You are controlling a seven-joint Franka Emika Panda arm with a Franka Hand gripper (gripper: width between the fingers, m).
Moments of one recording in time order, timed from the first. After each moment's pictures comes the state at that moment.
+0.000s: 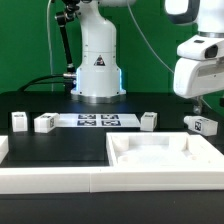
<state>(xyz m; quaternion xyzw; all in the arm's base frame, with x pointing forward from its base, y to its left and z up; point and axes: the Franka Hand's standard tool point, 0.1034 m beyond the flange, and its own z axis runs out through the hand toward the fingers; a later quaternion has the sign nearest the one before) 0.427 0.221 0.057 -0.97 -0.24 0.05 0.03</state>
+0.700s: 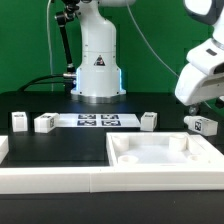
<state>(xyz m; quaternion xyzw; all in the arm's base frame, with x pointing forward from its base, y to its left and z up) 0.416 0.215 0.052 -0.94 -0.24 0.25 0.00</state>
